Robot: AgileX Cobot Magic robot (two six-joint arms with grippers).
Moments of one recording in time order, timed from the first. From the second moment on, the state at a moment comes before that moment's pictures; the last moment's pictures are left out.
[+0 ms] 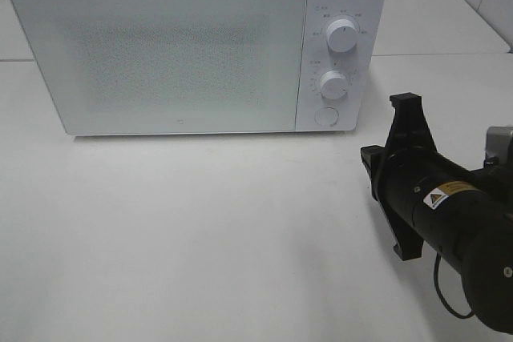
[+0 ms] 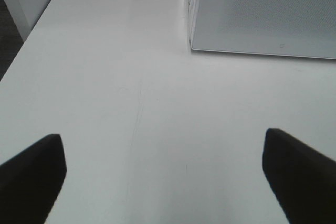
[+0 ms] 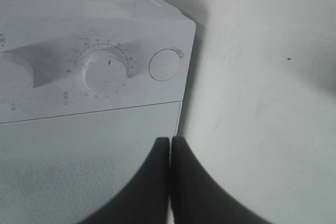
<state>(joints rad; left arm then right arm) 0.07 -0.01 -0.50 -0.08 1.05 0.02 0.83 1.67 -0.32 0.85 -1.04 1.29</state>
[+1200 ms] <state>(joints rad) 0.07 -0.01 -0.50 -0.08 1.05 0.02 0.64 1.97 -0.66 0.74 -0.93 1.37</state>
